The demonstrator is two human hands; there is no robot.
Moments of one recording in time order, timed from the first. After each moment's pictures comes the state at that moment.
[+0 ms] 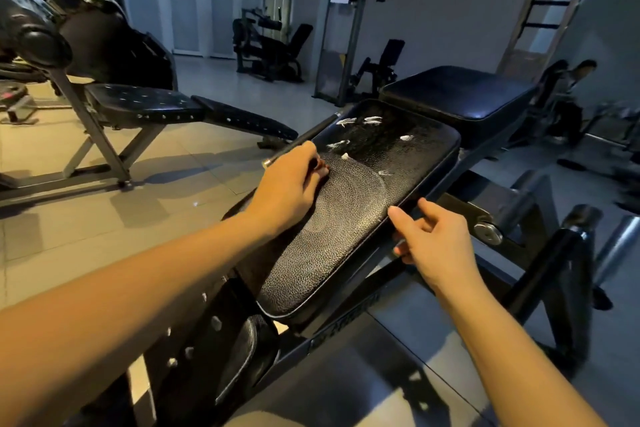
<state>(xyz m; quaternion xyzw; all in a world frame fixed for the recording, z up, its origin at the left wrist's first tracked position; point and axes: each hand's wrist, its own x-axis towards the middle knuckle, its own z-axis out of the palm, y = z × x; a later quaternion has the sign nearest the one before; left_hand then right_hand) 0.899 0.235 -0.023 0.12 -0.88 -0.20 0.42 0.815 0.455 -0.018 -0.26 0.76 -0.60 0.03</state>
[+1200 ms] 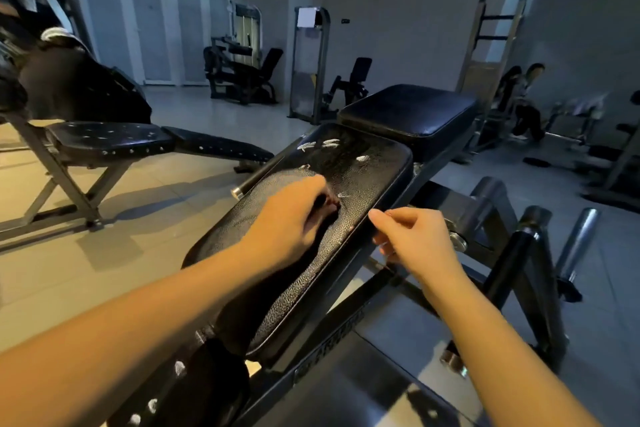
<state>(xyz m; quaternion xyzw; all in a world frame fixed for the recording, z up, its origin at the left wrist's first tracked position) 0.879 0.272 -0.010 -0.02 -0.90 -0.17 0.40 0.786 0.469 0.005 -0.25 0.77 -0.59 0.03</state>
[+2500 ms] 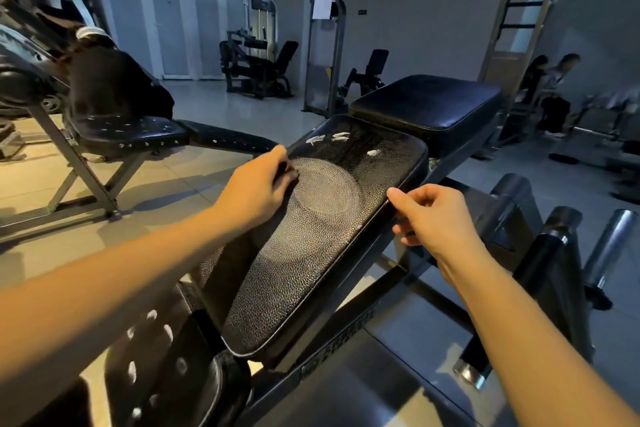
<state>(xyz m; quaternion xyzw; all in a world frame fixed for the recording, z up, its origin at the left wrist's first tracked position) 0.875 0.213 0.004 0.13 -0.91 -0.15 0.37 0.766 0.463 0.025 -0.25 0.75 -0.61 0.04</state>
